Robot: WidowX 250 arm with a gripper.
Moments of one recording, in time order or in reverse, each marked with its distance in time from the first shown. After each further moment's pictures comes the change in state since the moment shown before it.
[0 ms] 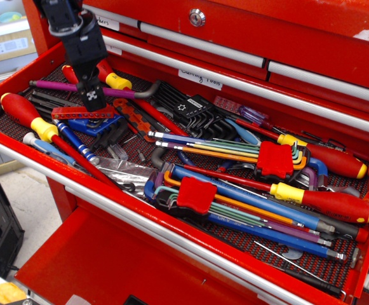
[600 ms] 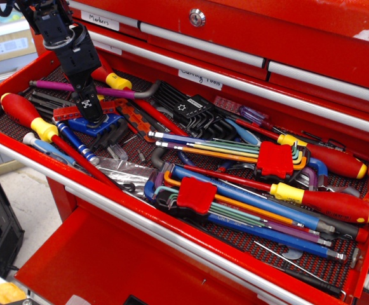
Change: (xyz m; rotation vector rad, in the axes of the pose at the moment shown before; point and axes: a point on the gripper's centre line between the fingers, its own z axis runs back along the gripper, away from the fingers) arm -0.006 0.009 -0.016 -0.023 -0.050 0.003
